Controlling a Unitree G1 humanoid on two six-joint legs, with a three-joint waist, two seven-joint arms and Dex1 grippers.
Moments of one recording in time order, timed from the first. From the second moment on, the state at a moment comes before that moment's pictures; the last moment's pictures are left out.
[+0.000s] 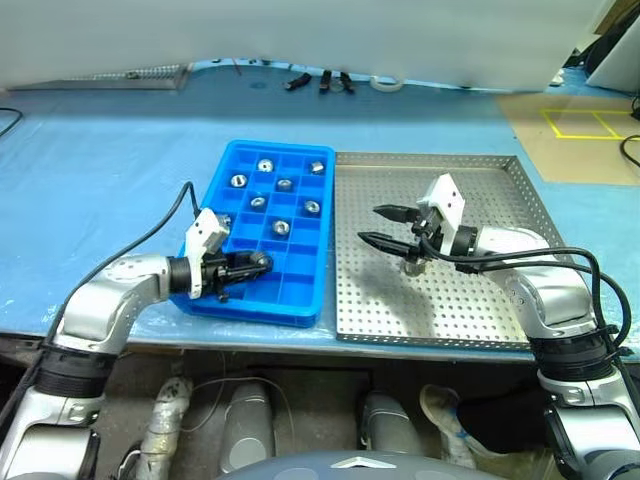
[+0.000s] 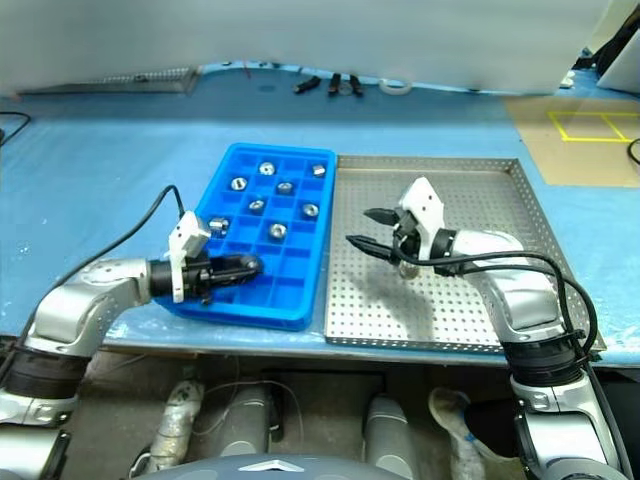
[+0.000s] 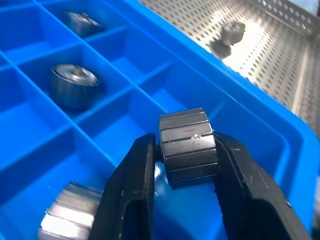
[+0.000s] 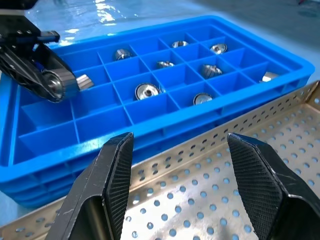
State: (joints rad) left arm -0.29 0.69 -0.02 -0.14 -0.51 0.68 -1.02; right arm -0.40 -0.61 0.04 -0.22 0.40 0.58 0.86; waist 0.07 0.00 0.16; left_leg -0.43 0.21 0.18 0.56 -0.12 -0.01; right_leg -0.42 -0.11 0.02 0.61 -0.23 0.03
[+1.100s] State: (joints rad) left arm -0.54 0.50 -0.06 -0.13 -0.55 0.66 -0.99; right arm -0.26 -0.71 -0.04 -0.19 0.38 0.56 0.85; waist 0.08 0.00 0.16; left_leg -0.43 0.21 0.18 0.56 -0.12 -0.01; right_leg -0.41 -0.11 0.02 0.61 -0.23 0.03
